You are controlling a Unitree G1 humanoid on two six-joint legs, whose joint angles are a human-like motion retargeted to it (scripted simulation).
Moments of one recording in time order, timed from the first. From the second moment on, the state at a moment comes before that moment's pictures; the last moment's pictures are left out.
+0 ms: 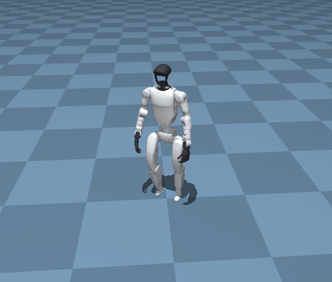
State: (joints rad) left arm -0.03 0.28 -0.50 1.26 -0.09 -0.06 -0.10; right arm -0.03 -0.31 0.45 1.22 0.16 -0.03 0.11; waist -0.01 0.02 -0.13; left_leg -0.04 -0.06 0.04 -0.06 -0.20 0.02; right_leg -0.23 -0.06 -0.18 0.32 -0.35 0.06
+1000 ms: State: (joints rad) left arm -0.41 0.30 -1.18 0.87 0.01 -0.14 -0.29; right arm -0.33 -0.36 1.04 0.58 0.41 -0.02 0.31; waist 0.04 0.02 -0.22; left_leg -0.12 -0.08 0.07 -0.07 -0.17 0.01; right_leg -0.36 -0.09 -0.16 0.40 -0.36 0.11
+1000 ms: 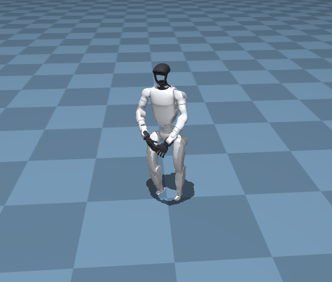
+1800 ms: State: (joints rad) left arm -0.13 0.74 -0.88 0.82 0.32 -0.16 -0.26; right arm 0.08 -0.88 0.57 0.49 -0.16 -0.14 0.15; waist -0.05 0.08 -0.04; left_leg 0.03 -0.09 0.11 -0.04 -0.28 0.04; right_leg -0.22 -0.08 -0.12 0.43 -0.44 0.10
